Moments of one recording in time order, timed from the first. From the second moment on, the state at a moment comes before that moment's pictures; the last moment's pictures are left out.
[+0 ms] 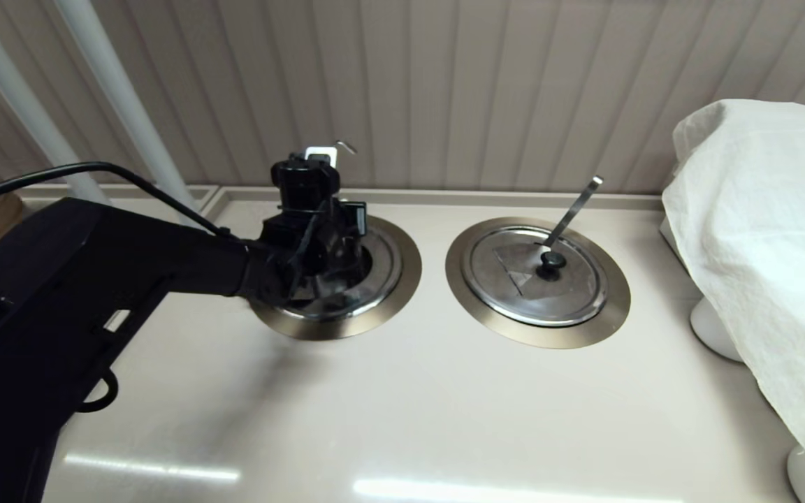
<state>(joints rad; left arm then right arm) -0.45 2.22 -1.59 -0.57 0.38 0.00 0.00 0.00 0.00 0.00 0.00 -0.01</state>
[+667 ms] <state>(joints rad) -0.43 2.26 -1.69 -0.57 0.50 0.04 0.00 0.00 0.00 0.00 0.00 -0.01</state>
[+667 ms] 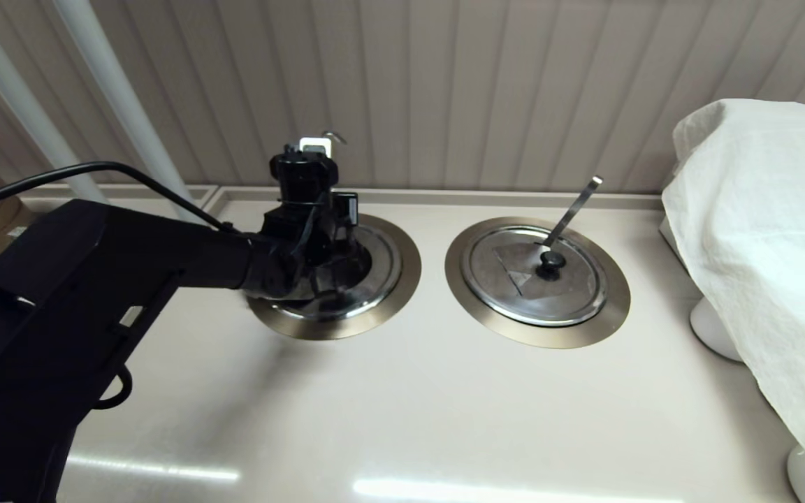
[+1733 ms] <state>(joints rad) -0.40 2.22 -1.58 -0.56 0.42 0.07 0.00 0.00 0.00 0.00 0.00 -0.01</state>
